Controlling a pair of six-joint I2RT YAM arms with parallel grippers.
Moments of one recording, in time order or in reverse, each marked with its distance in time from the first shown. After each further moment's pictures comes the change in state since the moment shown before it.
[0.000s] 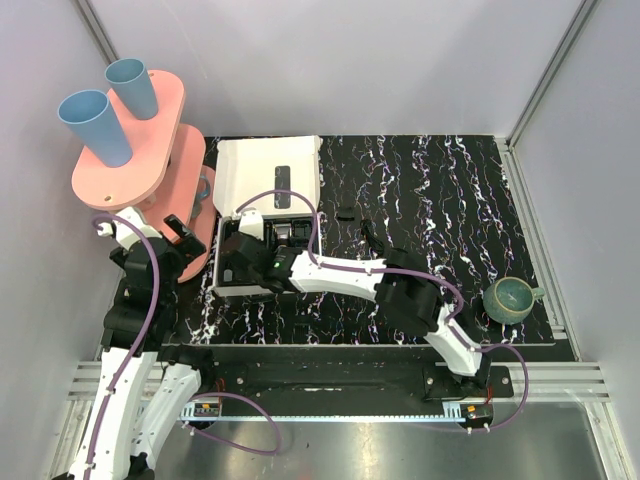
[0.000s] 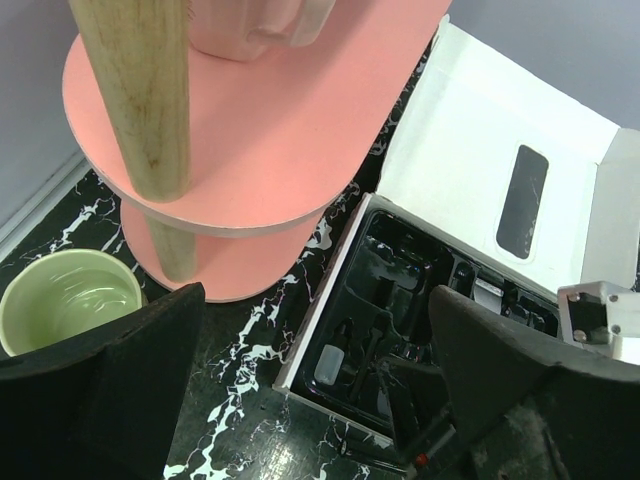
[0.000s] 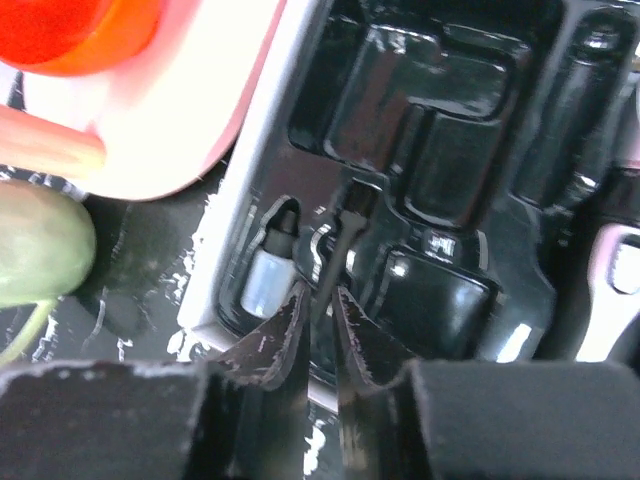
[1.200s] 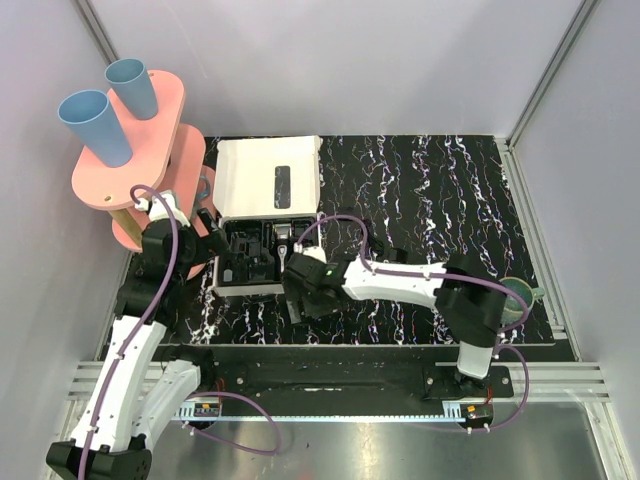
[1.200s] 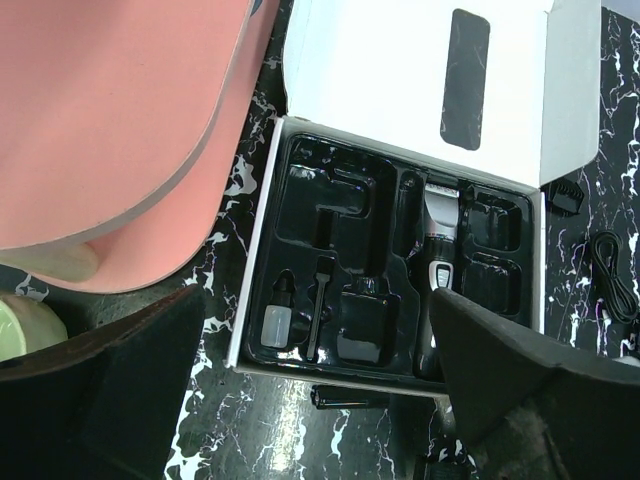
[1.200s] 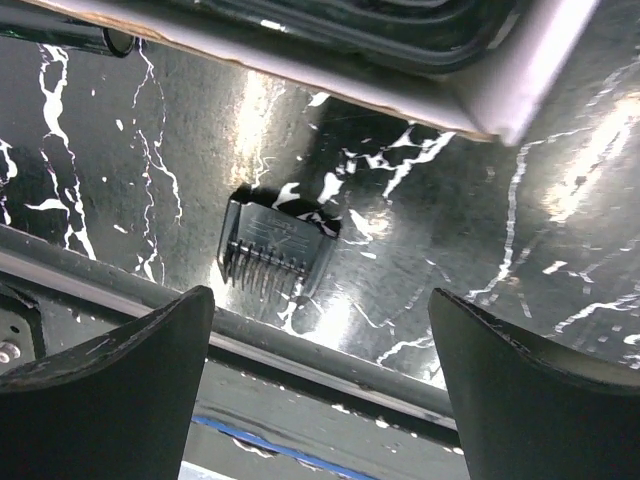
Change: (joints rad) left arm 0.000 0.161 0.000 0.050 0.299 0.082; right arm -0.056 -0.441 -0.568 -0.404 -0.312 0.102
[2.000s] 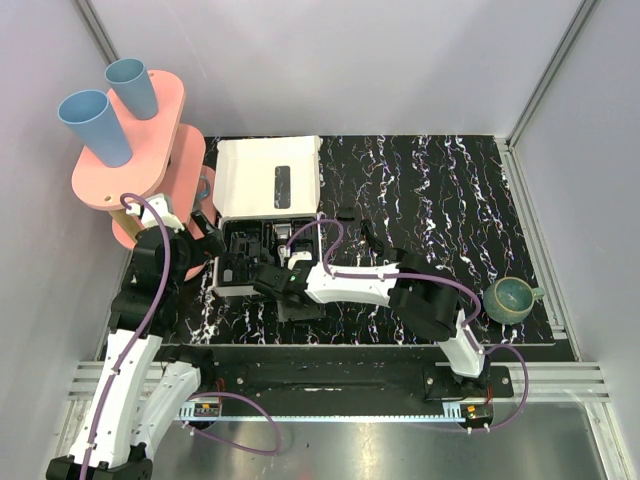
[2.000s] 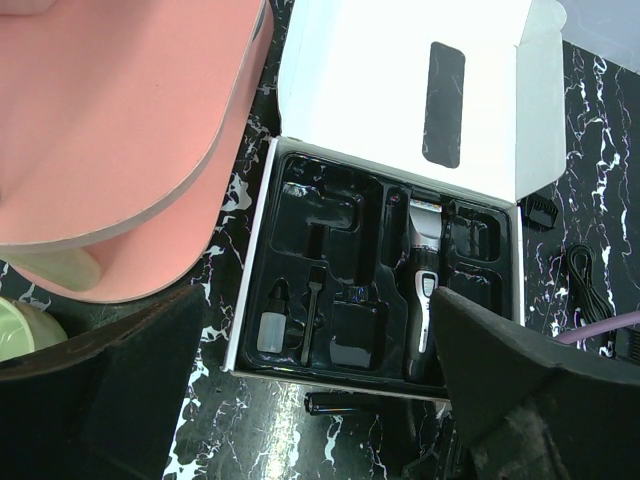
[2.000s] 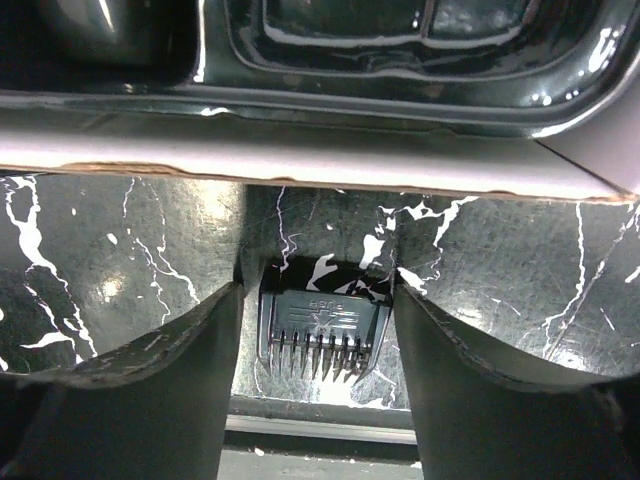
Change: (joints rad) left arm 0.000 -0.071 0.000 -0.001 -0.001 0.000; right arm 0.080 0.286 0.275 -0.174 0.165 0.243
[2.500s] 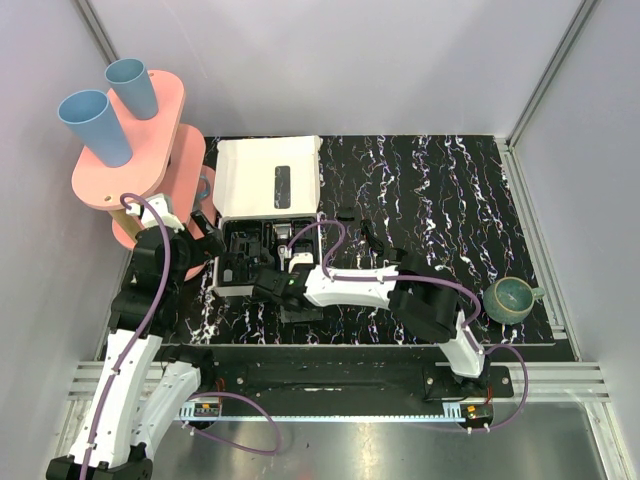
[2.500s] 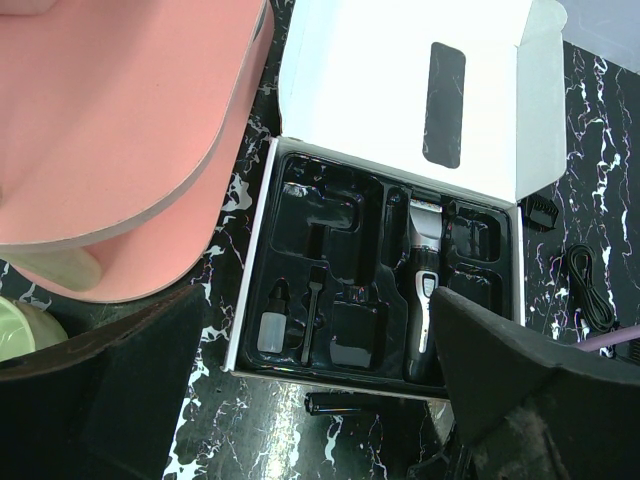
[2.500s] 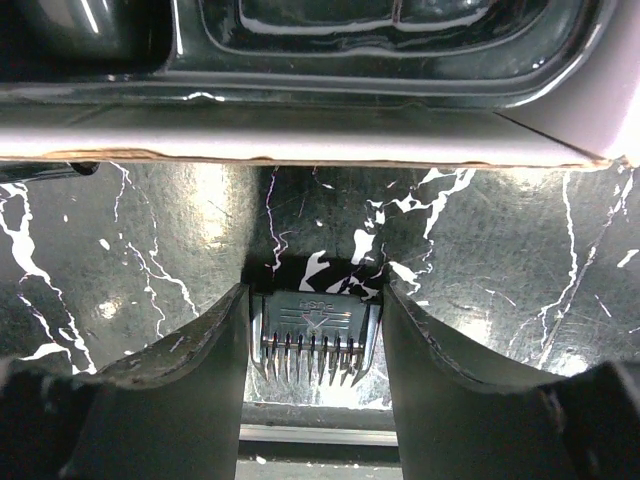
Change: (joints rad) left arm 0.000 0.000 0.000 0.000 -0.002 0.000; right arm 0.017 -0.001 0.000 -0.021 0.044 0.059
